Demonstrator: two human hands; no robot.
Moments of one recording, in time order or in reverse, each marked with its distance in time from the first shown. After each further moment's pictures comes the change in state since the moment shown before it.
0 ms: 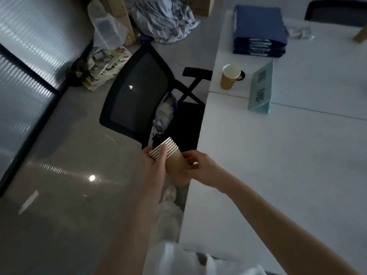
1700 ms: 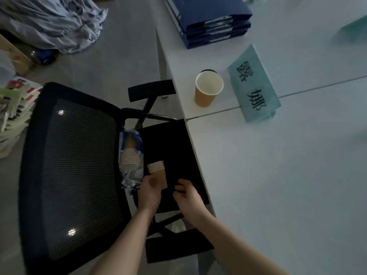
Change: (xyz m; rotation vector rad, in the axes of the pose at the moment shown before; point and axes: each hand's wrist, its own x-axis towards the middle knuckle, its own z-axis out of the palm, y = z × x) left_hand 0.325 -0.058 0.107 0.687 -0.468 -0.079; right_hand 0.260 0.069 0.025 0.599 0.525 0.505
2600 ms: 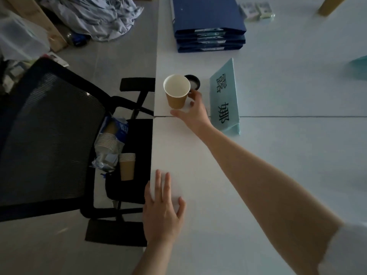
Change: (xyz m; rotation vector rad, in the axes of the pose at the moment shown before) left_hand -0.153 0.049 0.176 0.657 0.374 0.389; right_hand 0.085 -0.157 -0.195 -0.122 0.054 -0.558
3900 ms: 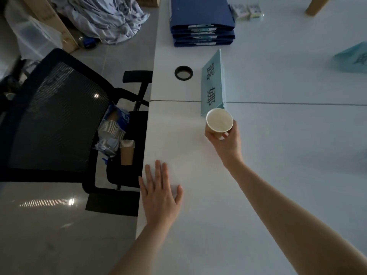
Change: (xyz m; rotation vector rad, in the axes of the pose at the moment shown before) left_hand -0.049 0.012 0.020 0.213 0.037 0.036; right_hand -0.123 0.103 -0.086 0.054 0.315 -0.020
